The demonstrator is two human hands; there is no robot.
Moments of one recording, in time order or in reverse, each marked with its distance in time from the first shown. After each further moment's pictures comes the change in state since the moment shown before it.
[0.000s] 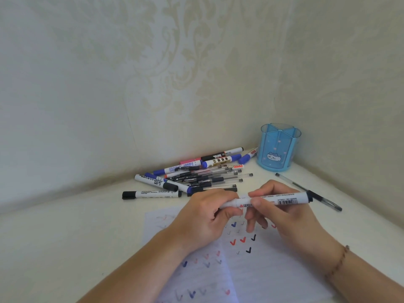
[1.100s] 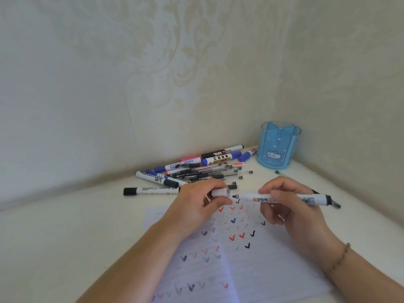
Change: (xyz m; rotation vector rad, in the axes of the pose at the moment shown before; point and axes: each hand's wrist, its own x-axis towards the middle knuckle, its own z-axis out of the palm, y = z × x) left_hand 0.001 -0.006 -0.012 -0.003 0.009 -0.215; right_hand -0.002 -0.002 -0.009 0.131 0.076 0.058
